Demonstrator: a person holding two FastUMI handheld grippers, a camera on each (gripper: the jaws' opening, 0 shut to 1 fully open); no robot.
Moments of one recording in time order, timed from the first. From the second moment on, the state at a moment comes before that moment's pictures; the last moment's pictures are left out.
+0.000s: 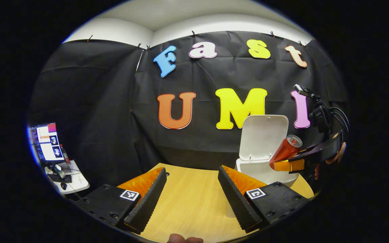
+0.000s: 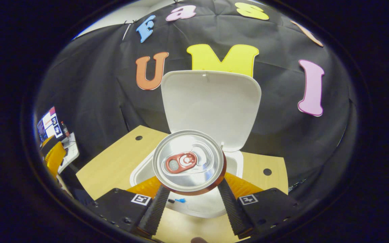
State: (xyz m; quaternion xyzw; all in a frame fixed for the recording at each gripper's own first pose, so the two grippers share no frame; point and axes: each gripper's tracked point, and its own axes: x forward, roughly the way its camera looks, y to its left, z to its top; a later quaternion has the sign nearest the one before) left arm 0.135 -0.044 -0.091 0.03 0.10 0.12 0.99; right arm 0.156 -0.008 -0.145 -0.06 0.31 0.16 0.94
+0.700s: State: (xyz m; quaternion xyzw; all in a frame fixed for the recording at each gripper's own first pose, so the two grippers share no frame) left arm 0.127 -0.052 -0.096 0.04 0.11 0.11 0.99; right arm 0.169 -0.041 -0.140 0.00 0.30 0.09 0.95
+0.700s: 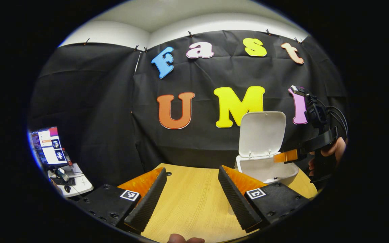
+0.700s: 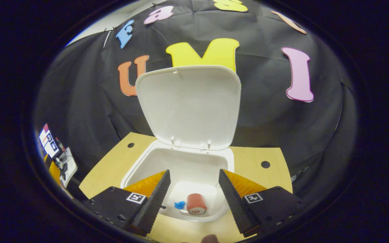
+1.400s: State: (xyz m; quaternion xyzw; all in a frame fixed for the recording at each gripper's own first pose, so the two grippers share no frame) left arm 0.143 -0.074 -0.086 0.04 0.09 0.06 0.99; right arm 0.180 -0.048 0.023 0.03 0.12 0.01 0.99
